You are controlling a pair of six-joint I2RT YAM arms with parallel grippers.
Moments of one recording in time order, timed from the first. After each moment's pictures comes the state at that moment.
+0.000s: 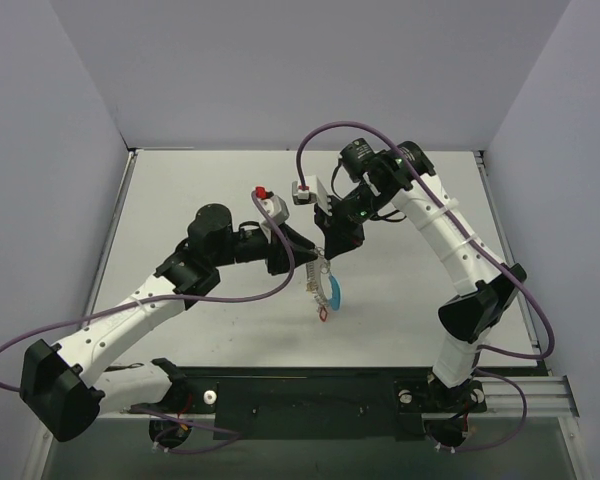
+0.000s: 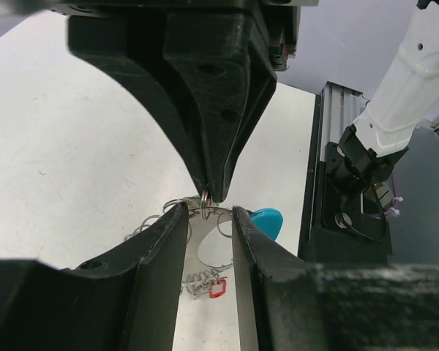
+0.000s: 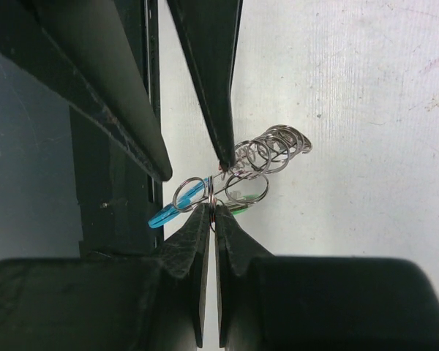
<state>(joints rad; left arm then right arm) -0.68 1.13 0.92 0.13 0.64 -0.14 0.61 1.77 2.03 -1.53 -0.68 -0.79</state>
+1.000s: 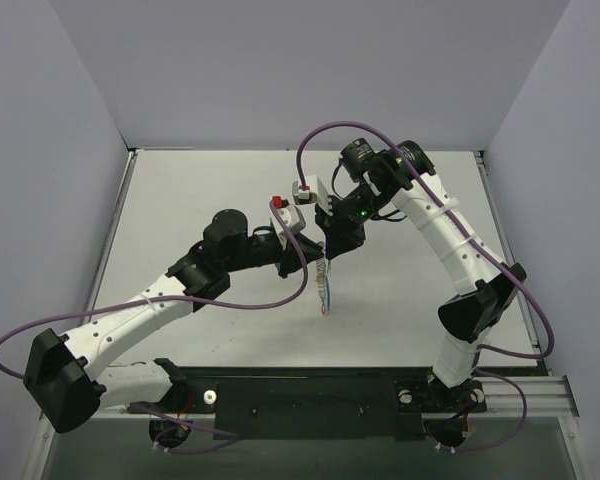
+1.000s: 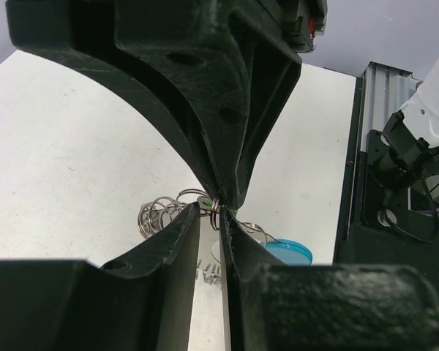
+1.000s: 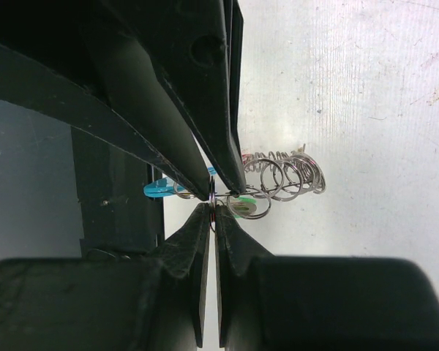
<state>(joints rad) -0.77 1.18 0.93 0.11 0.48 -0.02 0.61 1.78 2.04 -1.54 -0.67 -0.79</state>
